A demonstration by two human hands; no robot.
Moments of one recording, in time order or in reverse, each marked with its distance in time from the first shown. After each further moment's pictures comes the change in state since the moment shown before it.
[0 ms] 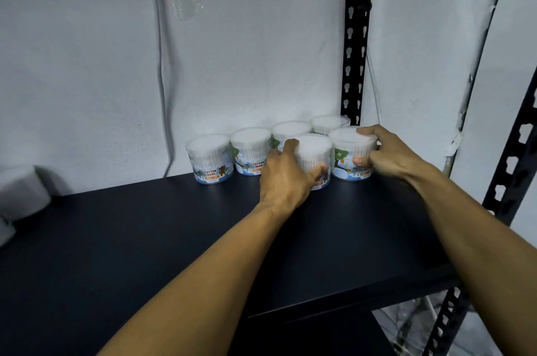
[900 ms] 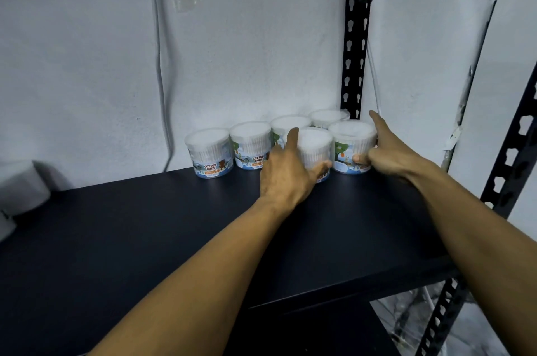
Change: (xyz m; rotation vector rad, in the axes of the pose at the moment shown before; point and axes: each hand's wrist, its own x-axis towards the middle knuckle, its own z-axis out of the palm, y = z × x) left_hand -0.005 0.000 -0.001 0.086 -0.016 0.043; right_hand -0.010 -0.002 0.004 0.054 -0.056 0.003
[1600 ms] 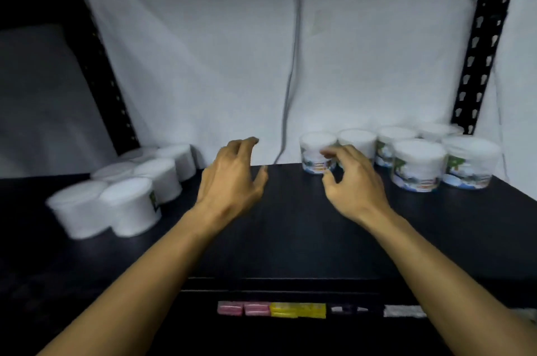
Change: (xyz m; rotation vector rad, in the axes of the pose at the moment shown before) left_hand -0.109 -0.126 -0.237 0.449 0.215 -0.018; right_hand -0.113 -0.135 0.189 -0.207 0.158 -0.584
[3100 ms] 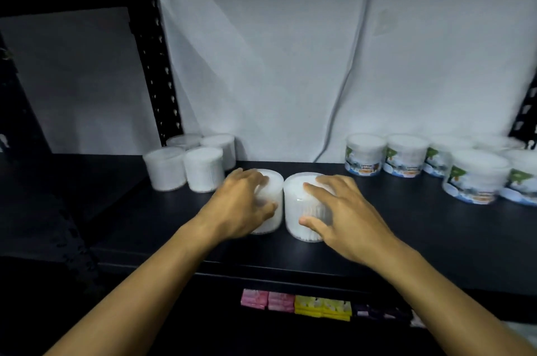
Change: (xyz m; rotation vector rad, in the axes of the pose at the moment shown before) left_hand -0.049 -0.096 -0.037 -0.123 -0.334 -0.100; right_hand -0.042 -0.098 0.054 -0.208 -0.419 -0.251
